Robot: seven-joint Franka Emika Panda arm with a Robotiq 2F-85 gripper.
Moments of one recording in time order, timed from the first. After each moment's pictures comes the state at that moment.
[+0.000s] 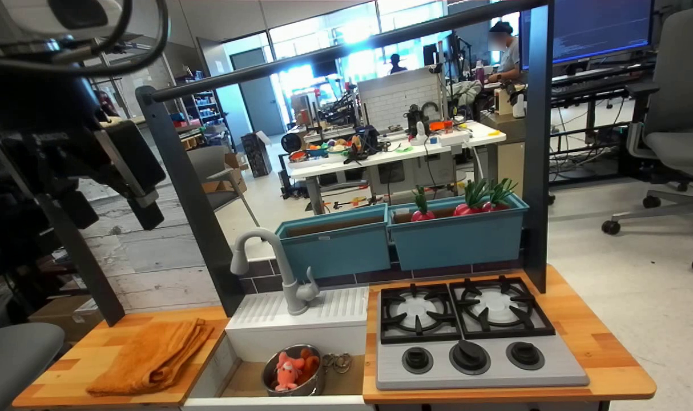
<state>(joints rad) -0.05 -0.12 -0.03 -2.57 0.15 2.58 -0.12</state>
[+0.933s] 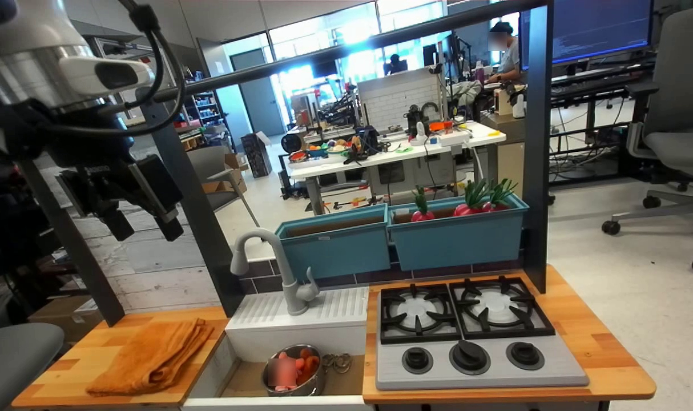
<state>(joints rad) 0.00 0.12 0.01 -2.39 -0.01 2.62 0.17</state>
